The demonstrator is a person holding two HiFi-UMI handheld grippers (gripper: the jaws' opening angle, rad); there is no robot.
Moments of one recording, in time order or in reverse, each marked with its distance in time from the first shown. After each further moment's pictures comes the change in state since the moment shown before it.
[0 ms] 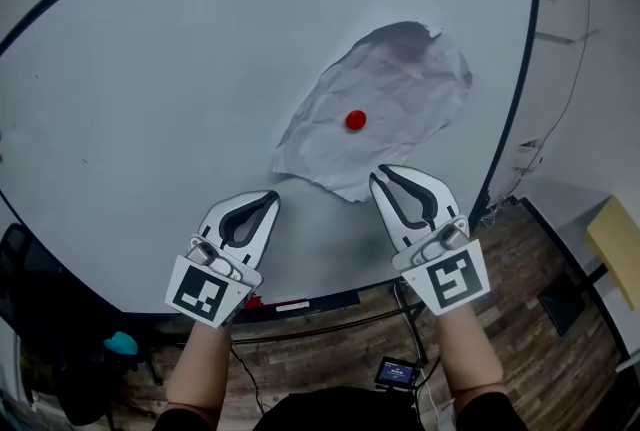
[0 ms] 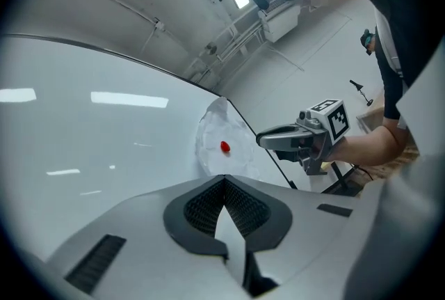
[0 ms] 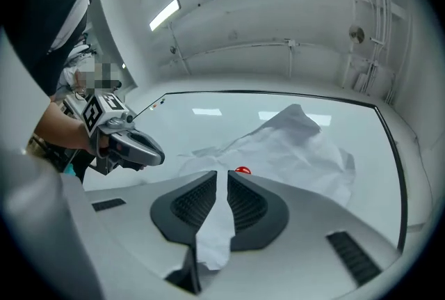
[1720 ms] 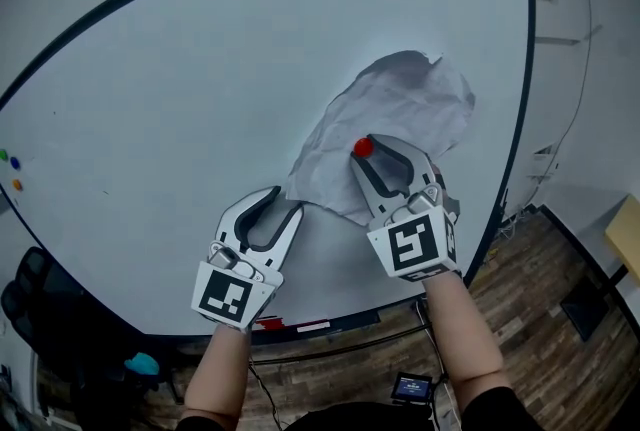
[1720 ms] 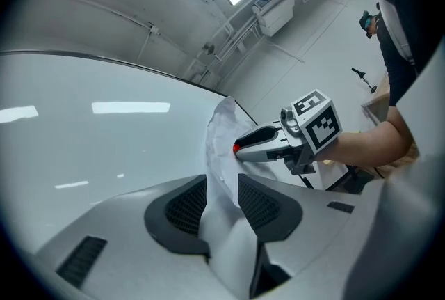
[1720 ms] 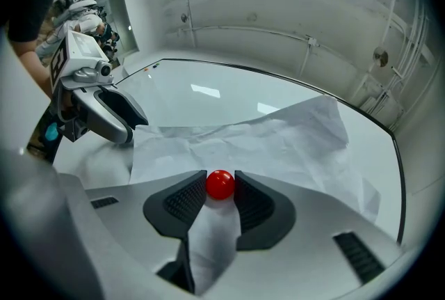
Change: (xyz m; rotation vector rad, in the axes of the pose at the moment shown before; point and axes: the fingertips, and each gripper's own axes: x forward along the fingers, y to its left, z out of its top) left arm 0.024 0.021 0.012 0.086 0.004 0.050; right arm 0.075 -0.032 -0.012 -0.246 0.166 -0.096
